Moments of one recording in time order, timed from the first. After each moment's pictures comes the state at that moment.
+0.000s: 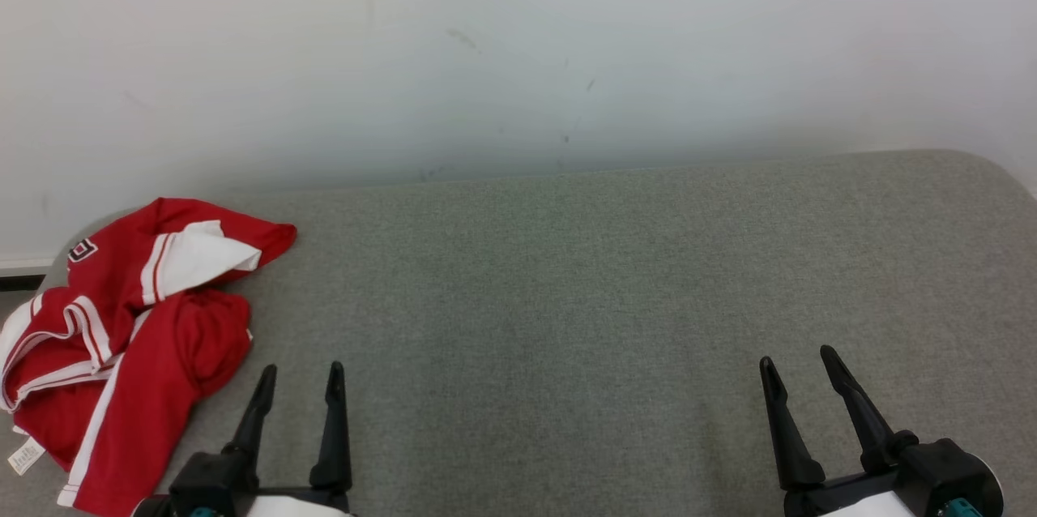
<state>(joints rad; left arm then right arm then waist) -0.03 0.05 -0.05 0.13 -0.11 0.02 -0.26 -0.08 -0.05 0.16 0.19 0.23 0.13 -0.26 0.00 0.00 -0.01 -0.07</state>
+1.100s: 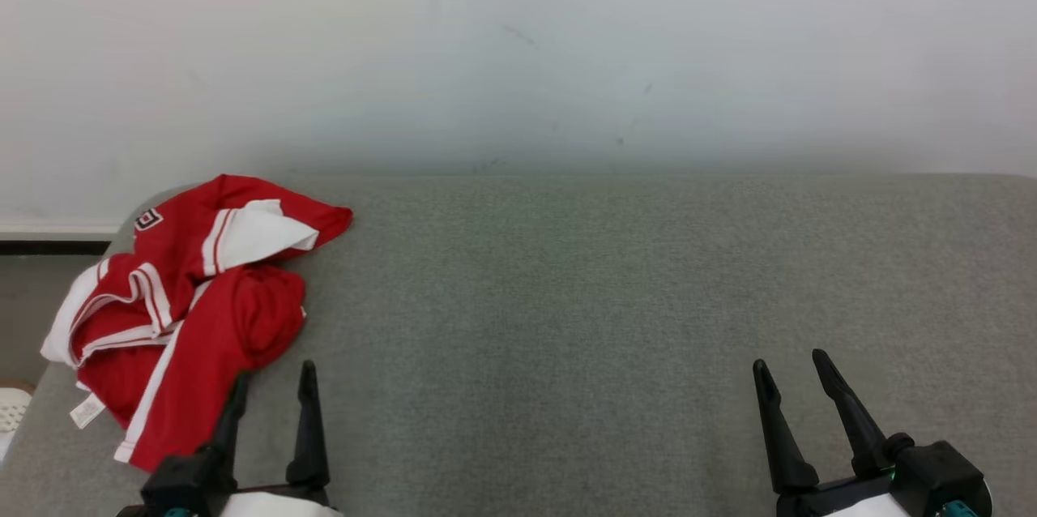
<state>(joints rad) -0.03 0.05 -0.01 0.14 -0.15 0.03 -0.26 -0.08 -0.05 0.18 0.19 0.28 0.13 -0.26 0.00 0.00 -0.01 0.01</state>
